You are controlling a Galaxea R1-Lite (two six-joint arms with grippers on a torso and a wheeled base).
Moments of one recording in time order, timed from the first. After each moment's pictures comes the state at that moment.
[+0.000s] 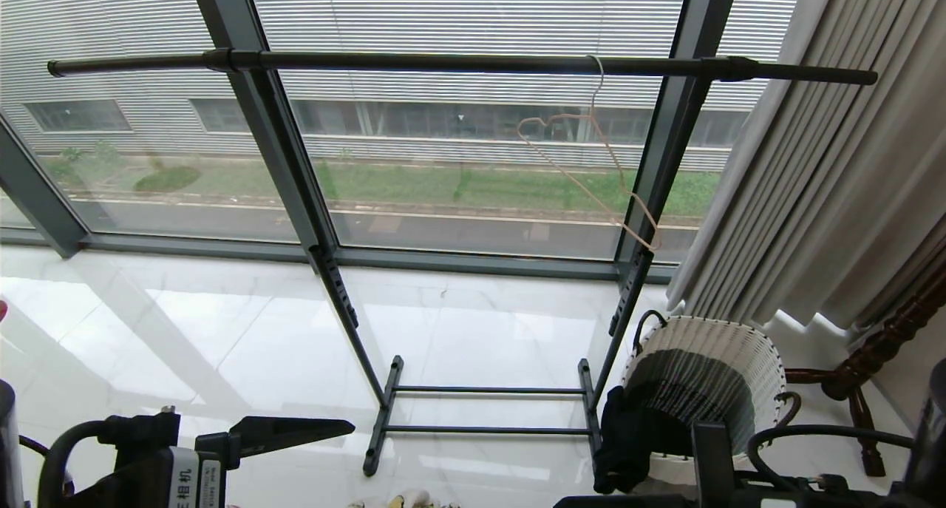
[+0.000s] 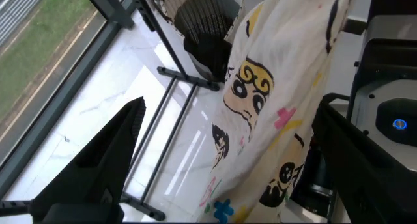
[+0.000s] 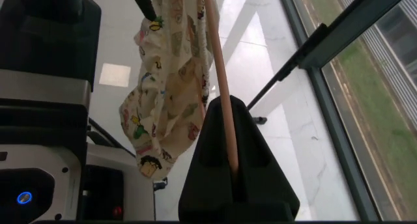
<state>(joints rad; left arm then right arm) -0.65 1.06 -0.38 -0.23 -0.39 0.56 1.18 1.39 -0.53 -0.59 0.18 -0.47</state>
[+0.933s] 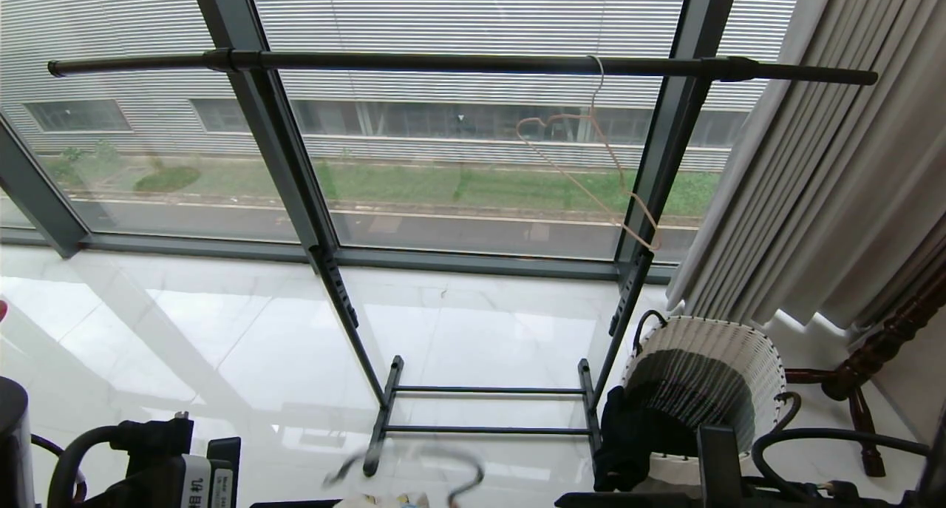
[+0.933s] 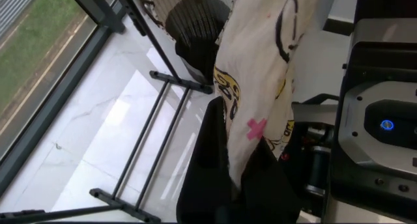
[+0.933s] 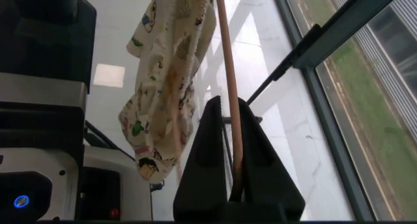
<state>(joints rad) -0.70 1.08 -0.40 -0.23 -0.39 0.54 1.20 1.38 -0.53 -0.59 0.13 -0.47</state>
